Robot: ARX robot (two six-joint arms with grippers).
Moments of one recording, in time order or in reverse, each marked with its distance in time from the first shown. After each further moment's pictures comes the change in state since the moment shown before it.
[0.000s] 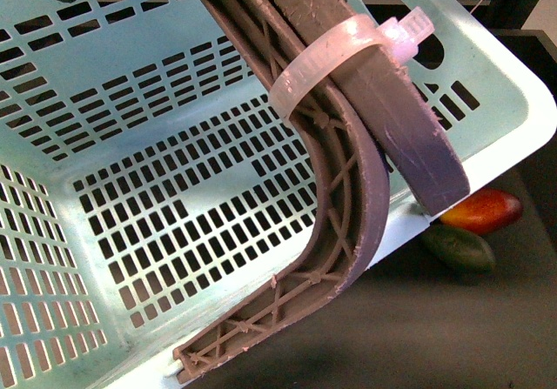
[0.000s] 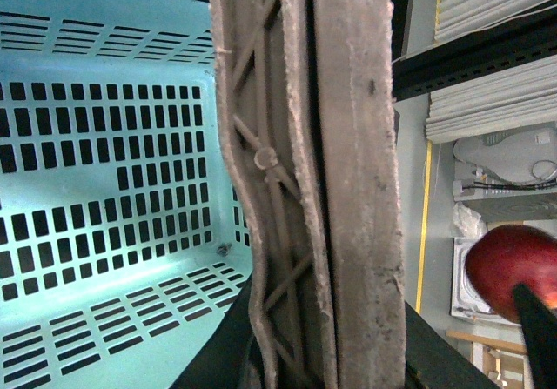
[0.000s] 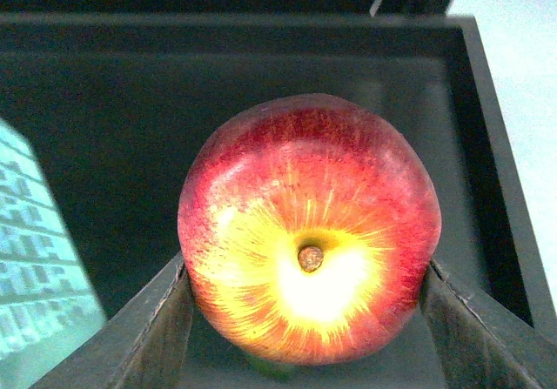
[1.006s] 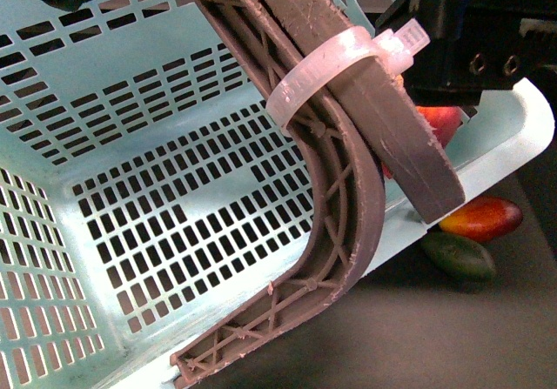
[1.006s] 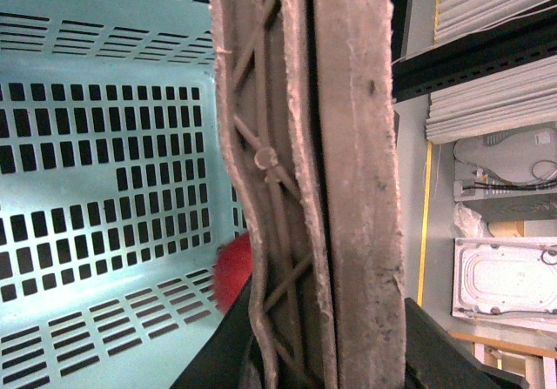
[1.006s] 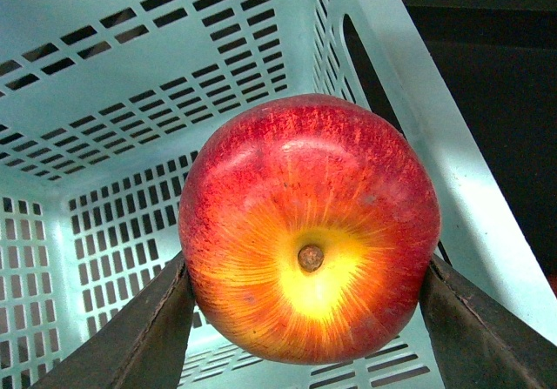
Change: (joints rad) left arm 0.000 0.000 0.002 0.000 0.003 0.008; right arm 0.549 0.109 -0.089 0.107 0.305 0.258
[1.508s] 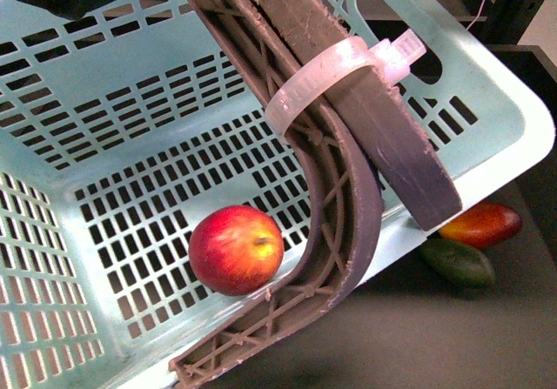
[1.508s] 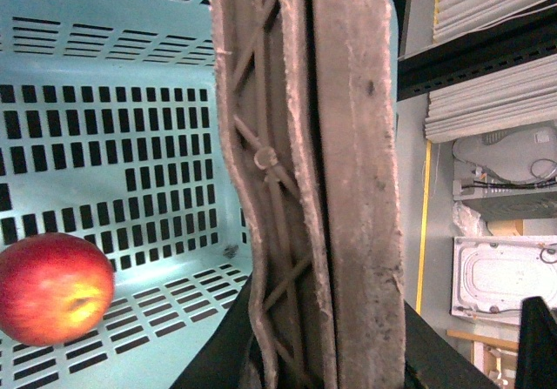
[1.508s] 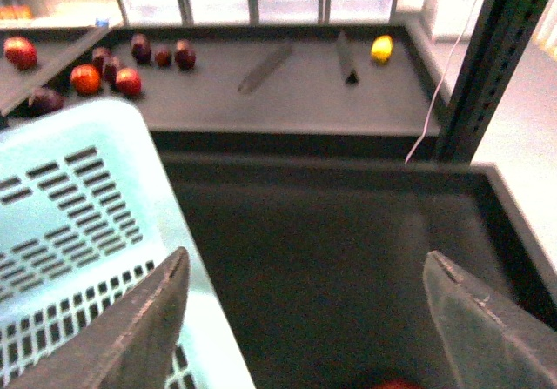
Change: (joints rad) left arm 0.000 0.002 0.004 0.000 0.001 0.002; right arm -0.228 -0.191 -0.141 0.283 0.065 -0.217
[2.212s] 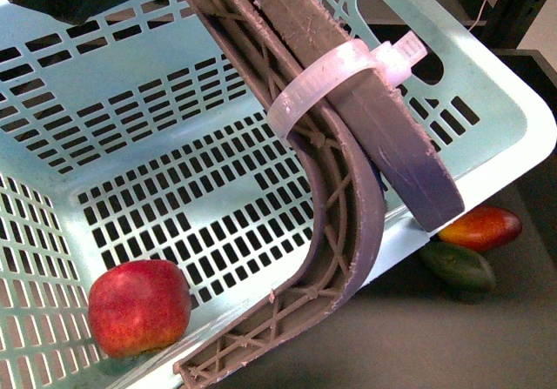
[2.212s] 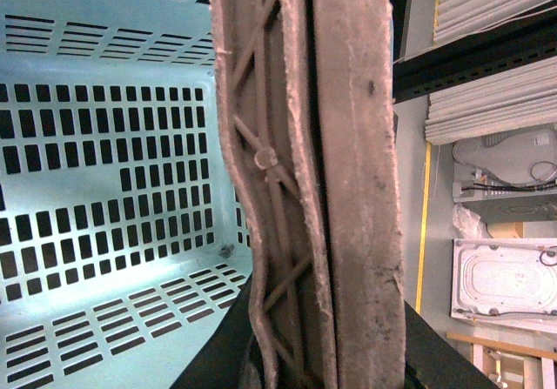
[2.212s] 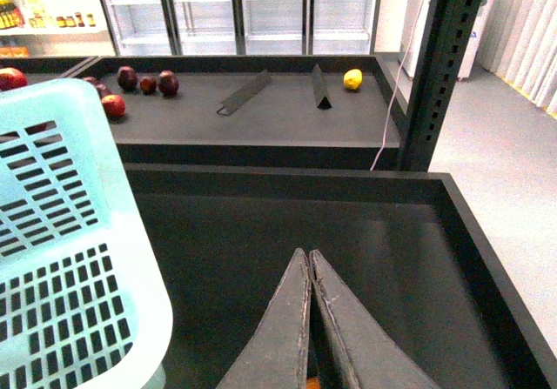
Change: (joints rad) left arm 0.000 0.000 0.000 0.000 -0.002 -0.005; right arm -0.231 -0.378 -0.325 0.056 -0.216 -0.063
